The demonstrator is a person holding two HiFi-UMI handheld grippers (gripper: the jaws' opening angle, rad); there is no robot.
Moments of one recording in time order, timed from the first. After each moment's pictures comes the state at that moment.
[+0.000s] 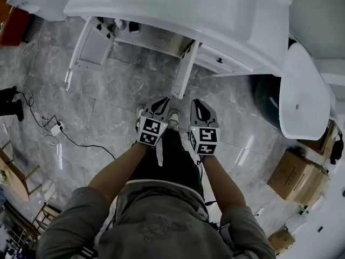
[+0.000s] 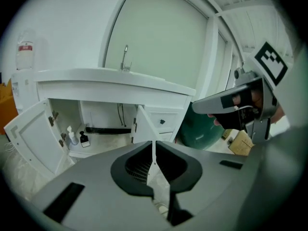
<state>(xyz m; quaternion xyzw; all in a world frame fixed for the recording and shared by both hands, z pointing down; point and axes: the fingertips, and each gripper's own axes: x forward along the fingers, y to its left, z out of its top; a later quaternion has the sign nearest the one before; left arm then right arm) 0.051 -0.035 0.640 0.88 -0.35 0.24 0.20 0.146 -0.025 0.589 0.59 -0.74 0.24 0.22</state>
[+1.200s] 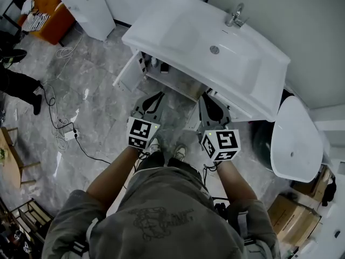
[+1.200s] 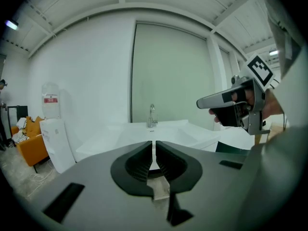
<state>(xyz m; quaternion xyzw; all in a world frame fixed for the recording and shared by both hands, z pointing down) -0.086 -0.139 0.354 0.87 -0.48 0.13 0.06 0.041 -0.133 0.299 0.49 -0.86 0.10 0.08</state>
